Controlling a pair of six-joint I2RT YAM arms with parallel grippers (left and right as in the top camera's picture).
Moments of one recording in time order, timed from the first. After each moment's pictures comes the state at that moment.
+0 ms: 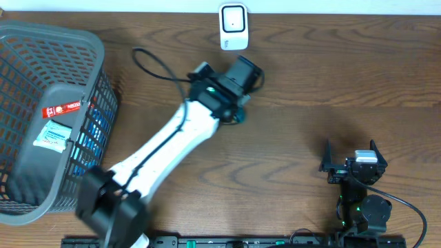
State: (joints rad) left arm -0.69 1.77 1.52 -0.88 -0.27 -1.38; right arm -0.08 0.01 0.01 -0.07 -0.01 -0.11
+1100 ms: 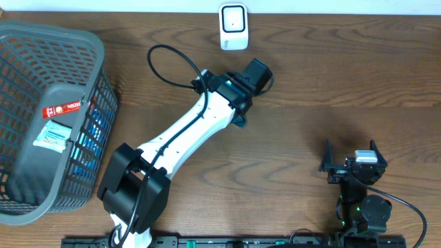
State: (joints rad) left arm -0.69 1.91 1.61 -0.99 -0.34 -1.53; right arm -0.08 0.01 0.01 -0.07 -0.01 -0.11
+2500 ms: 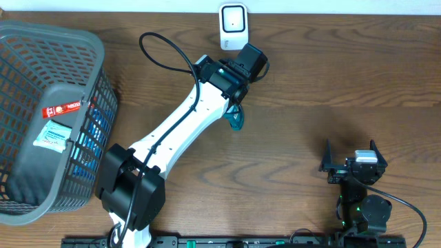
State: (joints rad) left arm -0.65 1.92 1.71 -1.03 -0.32 -1.37; right arm -0.08 0.01 0.01 -0.07 -0.01 -0.11
